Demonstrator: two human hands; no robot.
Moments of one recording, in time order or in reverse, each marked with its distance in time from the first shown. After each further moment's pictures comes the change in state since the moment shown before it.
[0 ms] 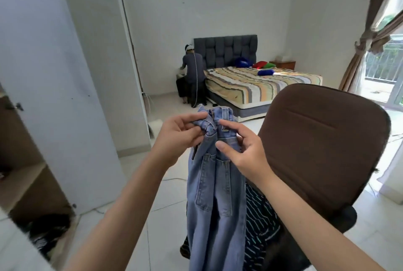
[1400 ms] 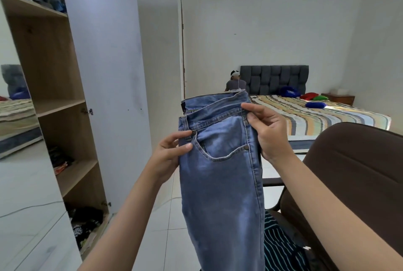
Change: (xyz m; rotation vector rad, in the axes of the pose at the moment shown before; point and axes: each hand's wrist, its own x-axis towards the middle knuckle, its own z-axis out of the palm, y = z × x) left_hand -0.009 -0.014 -0.079 -0.333 0.079 0.160; right_hand 0.100 -0.041 0.012 0.404 -0.009 -0.044
